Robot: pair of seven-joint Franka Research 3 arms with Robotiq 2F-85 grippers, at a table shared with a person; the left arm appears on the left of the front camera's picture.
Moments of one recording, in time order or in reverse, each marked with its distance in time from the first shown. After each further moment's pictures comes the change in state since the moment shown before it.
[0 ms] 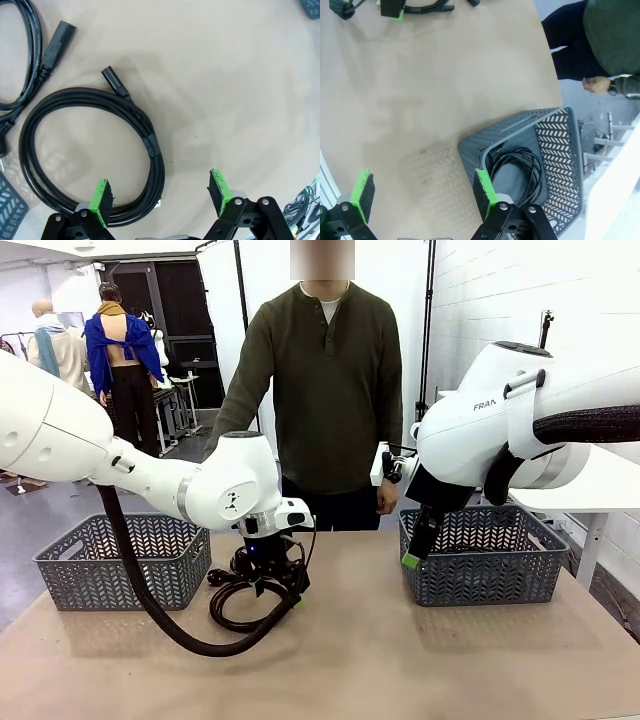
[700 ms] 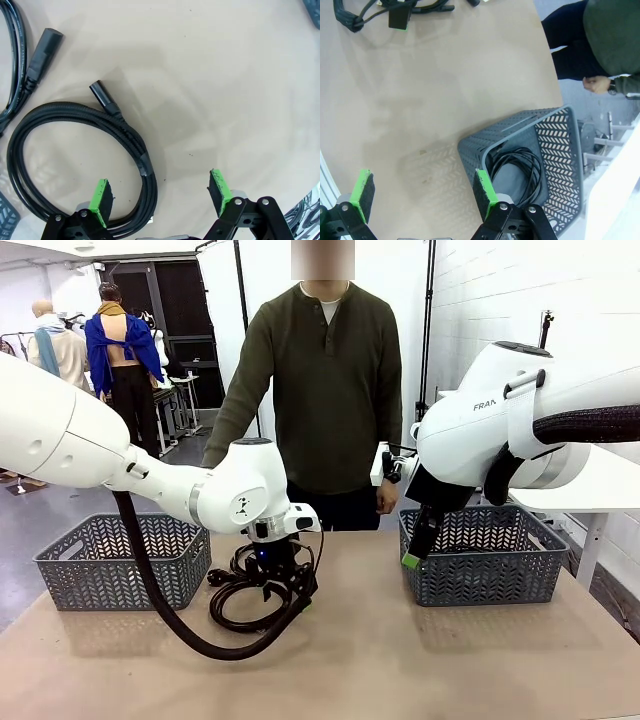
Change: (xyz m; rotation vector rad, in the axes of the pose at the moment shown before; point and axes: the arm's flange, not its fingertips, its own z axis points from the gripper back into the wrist) left arm 0.013 -0.006 -0.016 -0.010 0.014 0.027; right arm 0.000 0.000 0.000 0.000 0.000 0.000
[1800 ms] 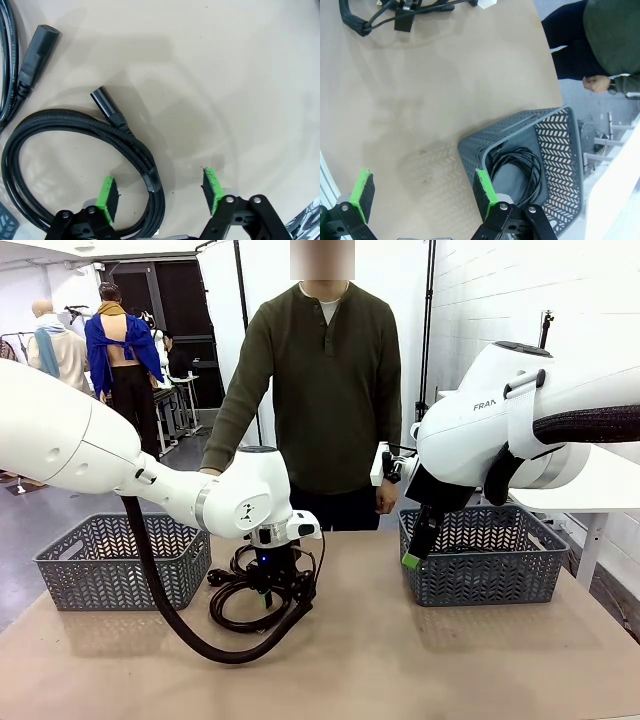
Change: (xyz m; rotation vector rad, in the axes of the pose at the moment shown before) left arm 0.007 0.006 -0.018 0.011 0.029 0.015; right arm 0.000 0.000 0.000 0.000 0.000 0.000
